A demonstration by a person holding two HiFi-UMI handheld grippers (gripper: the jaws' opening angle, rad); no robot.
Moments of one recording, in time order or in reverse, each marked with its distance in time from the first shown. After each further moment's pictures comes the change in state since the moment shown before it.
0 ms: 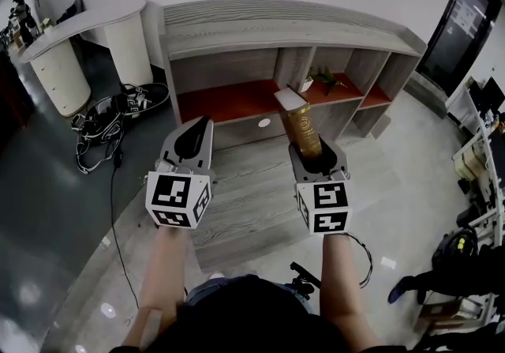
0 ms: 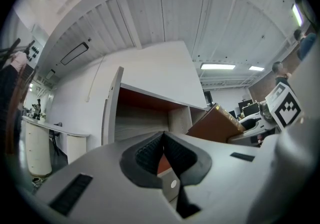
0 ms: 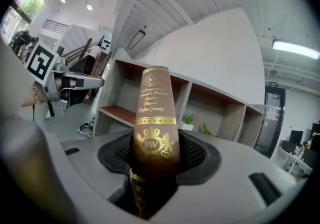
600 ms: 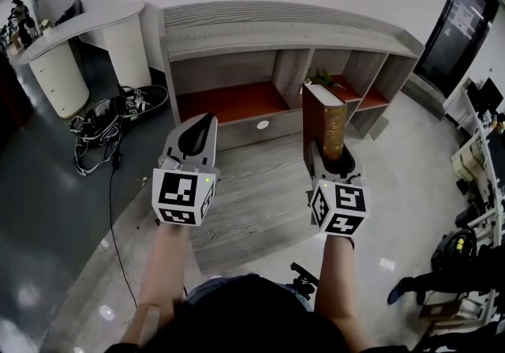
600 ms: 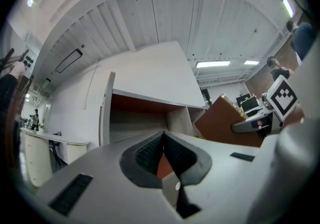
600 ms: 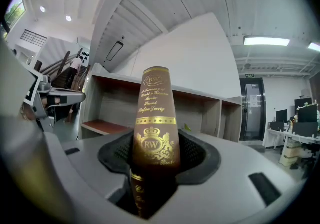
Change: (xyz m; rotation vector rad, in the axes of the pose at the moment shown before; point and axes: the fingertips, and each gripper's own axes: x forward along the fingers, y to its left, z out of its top) left arm 0.008 -0.007 0.008 0.080 -0.018 -0.013; right arm -0.023 -0.049 0.001 0.191 -0.094 -0.171
